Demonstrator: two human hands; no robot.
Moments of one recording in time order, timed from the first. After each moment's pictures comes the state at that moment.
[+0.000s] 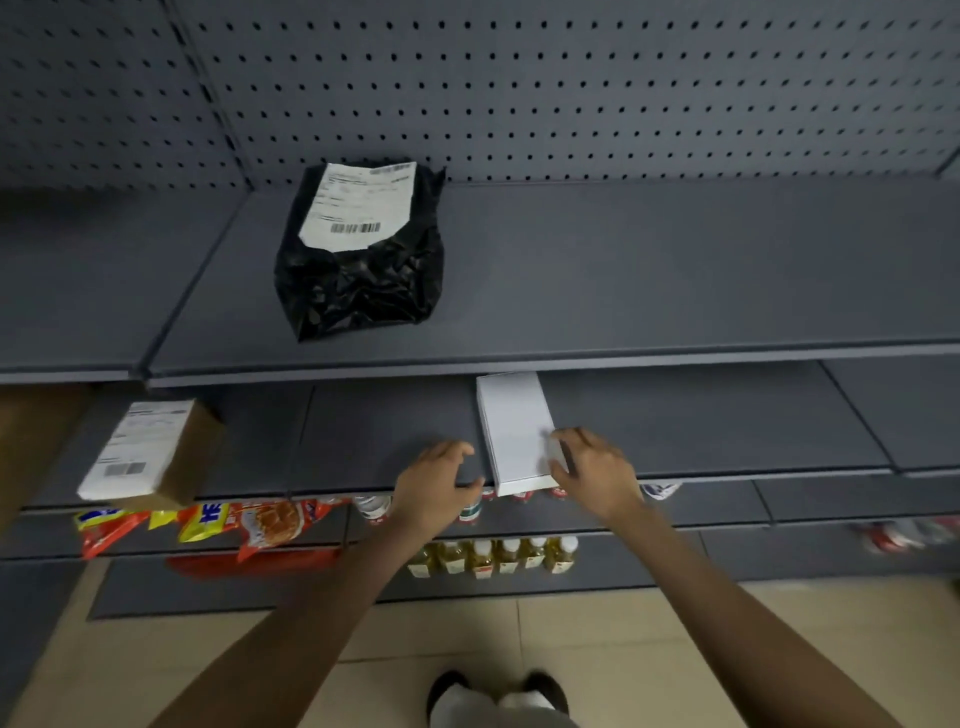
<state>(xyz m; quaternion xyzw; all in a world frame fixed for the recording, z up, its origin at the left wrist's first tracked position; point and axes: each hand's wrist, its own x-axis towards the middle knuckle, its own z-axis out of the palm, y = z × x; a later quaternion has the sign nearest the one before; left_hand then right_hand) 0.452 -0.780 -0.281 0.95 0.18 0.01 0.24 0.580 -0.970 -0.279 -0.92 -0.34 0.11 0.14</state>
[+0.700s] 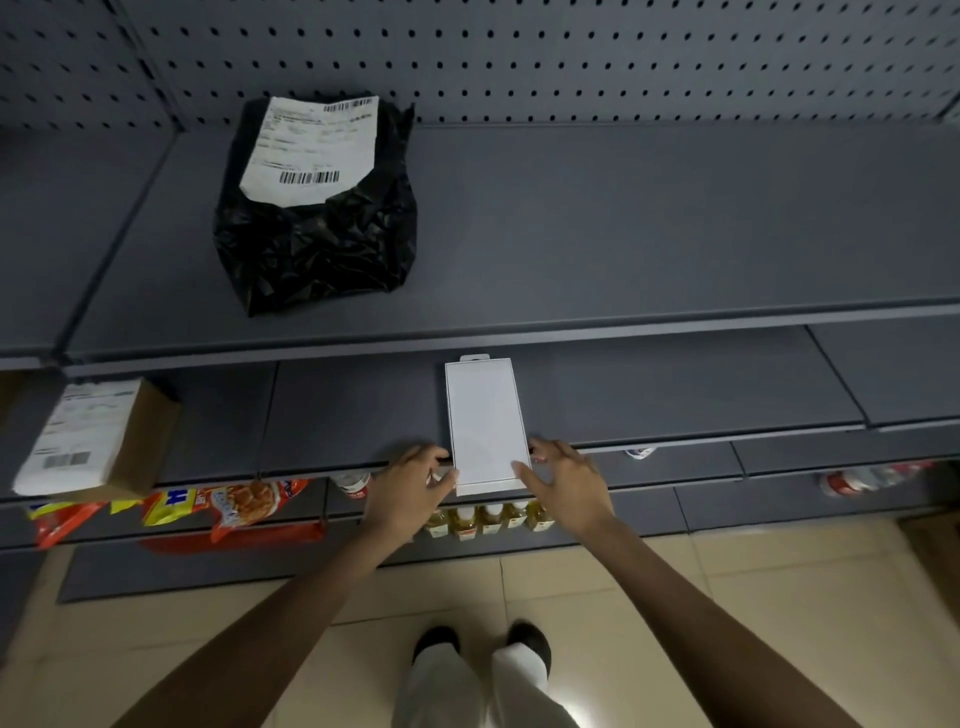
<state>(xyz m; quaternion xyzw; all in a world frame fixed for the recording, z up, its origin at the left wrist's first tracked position) 0.434 -0.776 -0.319 0.95 0.19 -0.01 0.25 0.541 -0.971 -0.314 -0.93 -0.27 0.17 0.19</state>
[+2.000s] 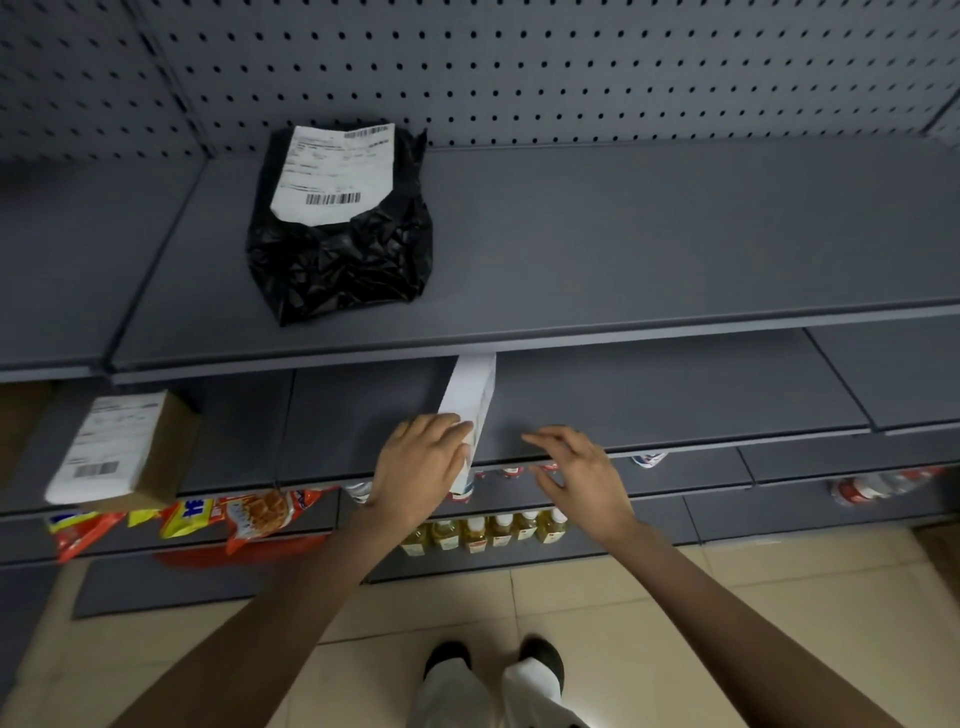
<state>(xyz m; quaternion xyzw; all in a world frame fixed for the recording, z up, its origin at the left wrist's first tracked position) 0.443 -0.763 -0.272 0.99 0.04 0.09 0.04 0.538 -0.975 -0.292 -0.88 -0.40 0.00 0.25</state>
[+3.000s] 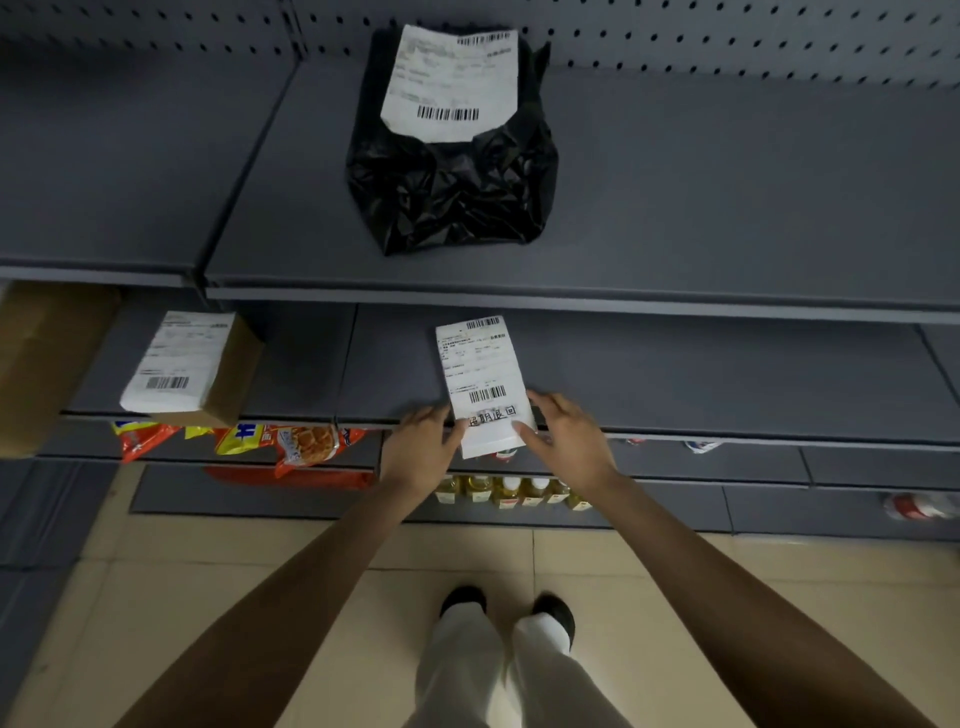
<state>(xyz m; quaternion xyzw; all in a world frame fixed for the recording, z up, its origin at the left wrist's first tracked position) 0.398 -0.720 -0.326 0.94 0.26 0.00 0.23 0.523 -0.887 -0.318 -0.89 -0.40 0.12 0.20</state>
